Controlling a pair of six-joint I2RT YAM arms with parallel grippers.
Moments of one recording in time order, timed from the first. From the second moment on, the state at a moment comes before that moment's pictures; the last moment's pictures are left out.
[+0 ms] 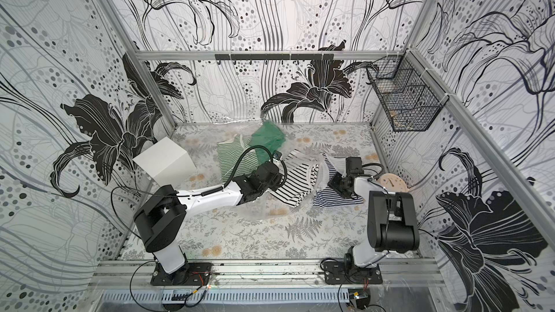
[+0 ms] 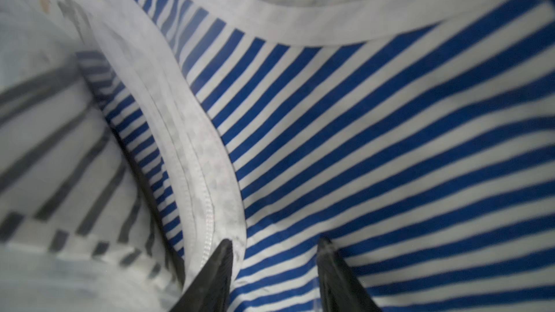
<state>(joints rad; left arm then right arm) -0.84 1.76 1.14 -0.07 -0.43 -0.21 -0.05 1.63 0.83 -0.30 -0.25 0.59</state>
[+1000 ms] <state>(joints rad) -0.84 1.92 1.35 -0.11 -0.32 -0.22 0.07 1.39 0.67 -0.25 -0.51 0.65</state>
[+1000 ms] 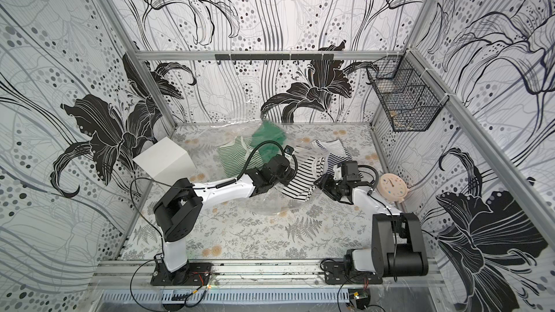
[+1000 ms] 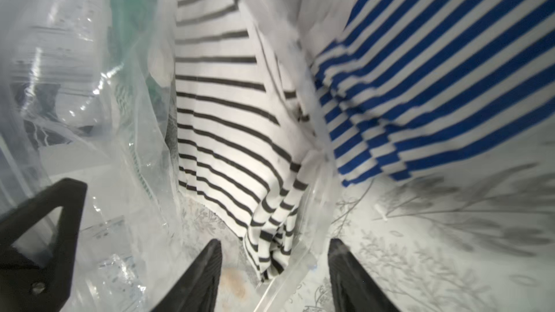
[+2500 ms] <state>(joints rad) -0.84 1.95 1.38 -0.12 -0.30 -0.24 0.16 1.62 0.74 -0.09 -0.42 0.73</state>
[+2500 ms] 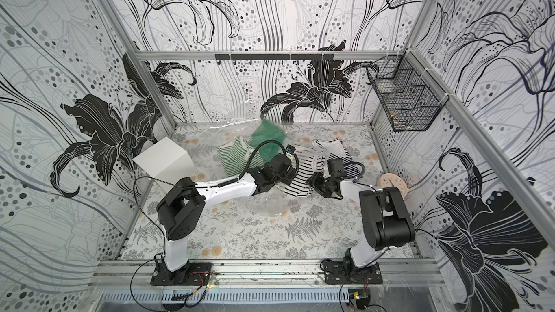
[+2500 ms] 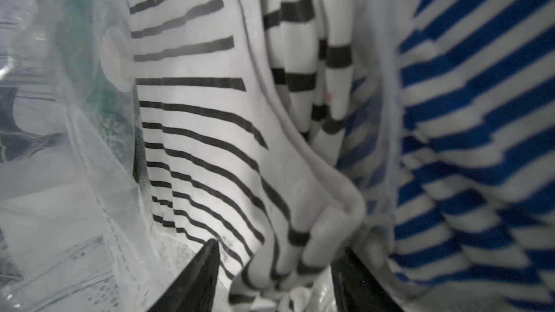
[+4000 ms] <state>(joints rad) -0.83 1.95 1.37 -0.11 -0.28 -0.24 0.16 1.72 0.94 -0.25 -0.41 0.61</state>
